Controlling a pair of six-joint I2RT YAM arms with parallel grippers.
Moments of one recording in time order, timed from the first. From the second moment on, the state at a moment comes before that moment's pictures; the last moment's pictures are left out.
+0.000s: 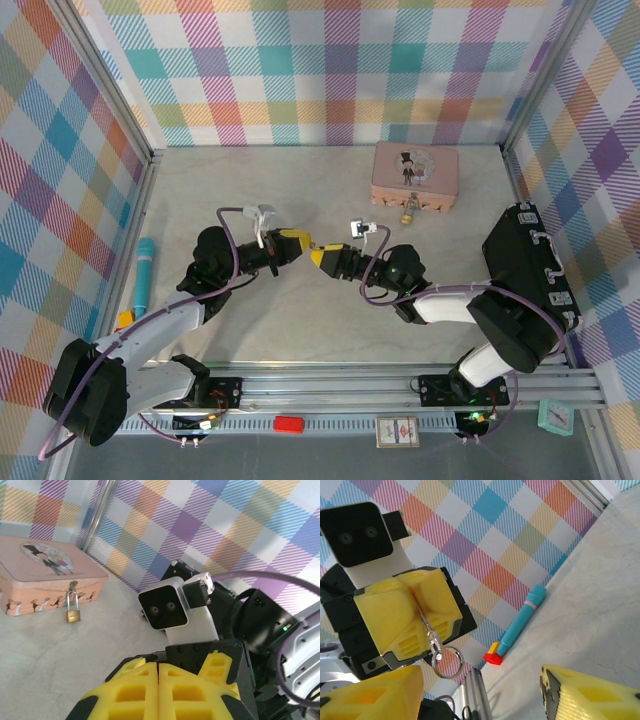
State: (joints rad) left arm -0.48 1.10 0.56 0.57 0.68 -0.51; right arm 0.73 1.51 0.48 1.19 -0.52 0.96
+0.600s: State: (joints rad) left arm -0.47 1.12 0.56 0.66 0.74 -0.61; right arm 0.73 1.50 0.50 1.26 -0.58 1.02
